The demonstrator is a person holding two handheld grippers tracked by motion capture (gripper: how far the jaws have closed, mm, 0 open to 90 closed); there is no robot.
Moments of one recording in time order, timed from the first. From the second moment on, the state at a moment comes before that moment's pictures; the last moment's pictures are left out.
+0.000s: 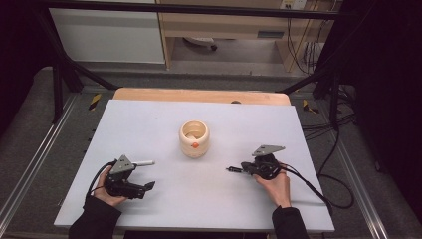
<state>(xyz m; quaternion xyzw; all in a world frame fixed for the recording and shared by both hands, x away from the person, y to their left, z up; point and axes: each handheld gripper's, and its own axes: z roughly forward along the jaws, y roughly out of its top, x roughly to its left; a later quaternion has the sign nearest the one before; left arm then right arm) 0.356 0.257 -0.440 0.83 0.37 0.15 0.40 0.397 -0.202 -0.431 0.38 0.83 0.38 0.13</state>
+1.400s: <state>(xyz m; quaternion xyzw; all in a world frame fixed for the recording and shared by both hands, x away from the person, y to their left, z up) 0.357 0.256 -0.441 0.83 0.37 0.14 0.40 0.423 -0.168 -0.448 0.37 0.84 0.36 0.14</state>
